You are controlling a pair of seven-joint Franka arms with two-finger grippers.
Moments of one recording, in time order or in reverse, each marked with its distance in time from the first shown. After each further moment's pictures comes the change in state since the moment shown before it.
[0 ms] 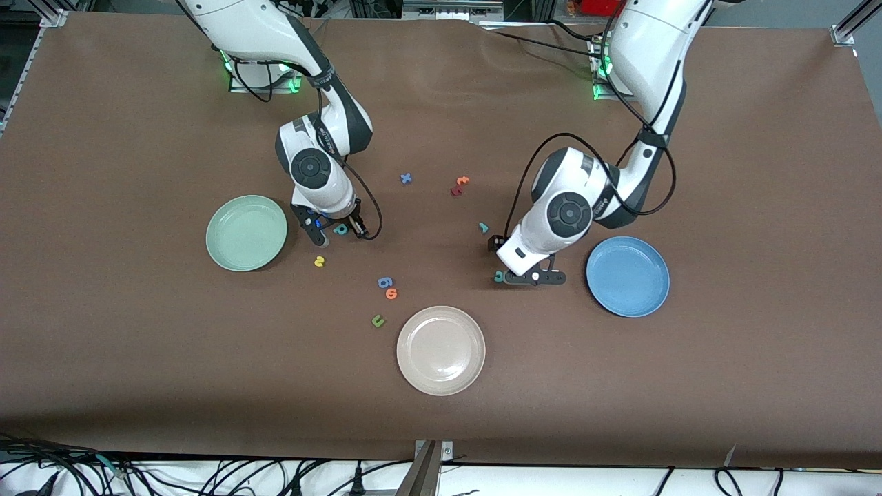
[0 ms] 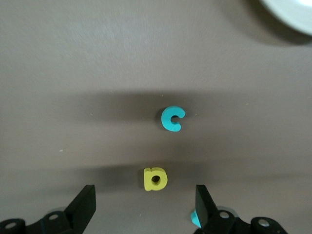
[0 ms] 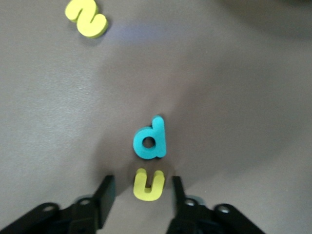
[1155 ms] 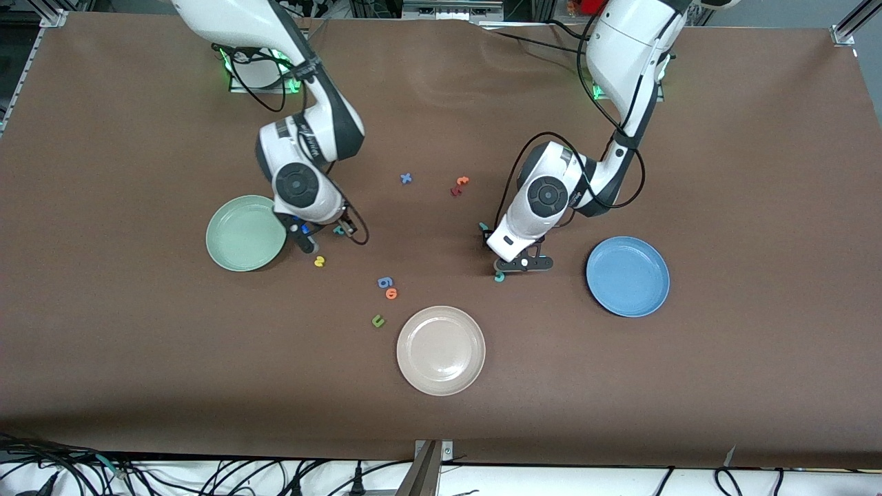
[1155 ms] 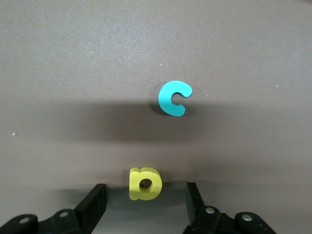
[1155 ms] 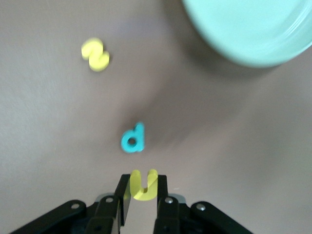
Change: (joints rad) left arm -0.062 0.026 0.009 -0.095 0.001 0.168 -0.091; right arm -0.001 -0.057 -0.107 0.209 0.000 -0.482 -0.181
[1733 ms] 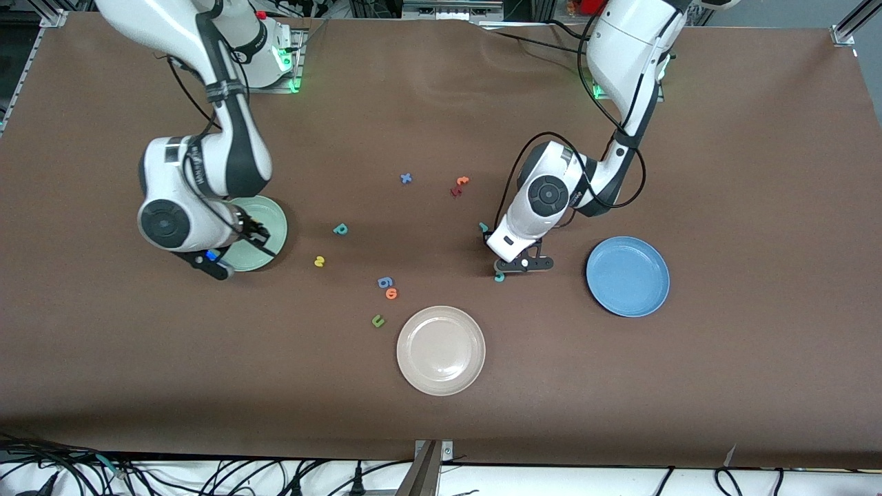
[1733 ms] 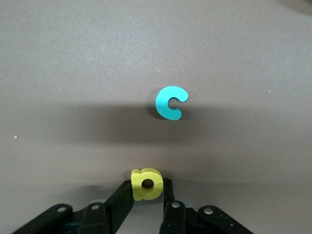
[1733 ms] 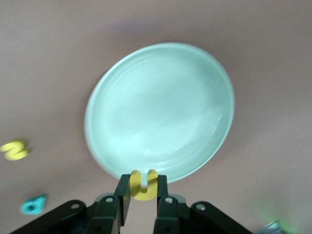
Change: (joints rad) left arm -0.001 -0.005 0.002 0.003 0.000 0.005 -0.006; right arm -0.053 0.011 -0.282 0.043 0.000 -0.173 -0.672
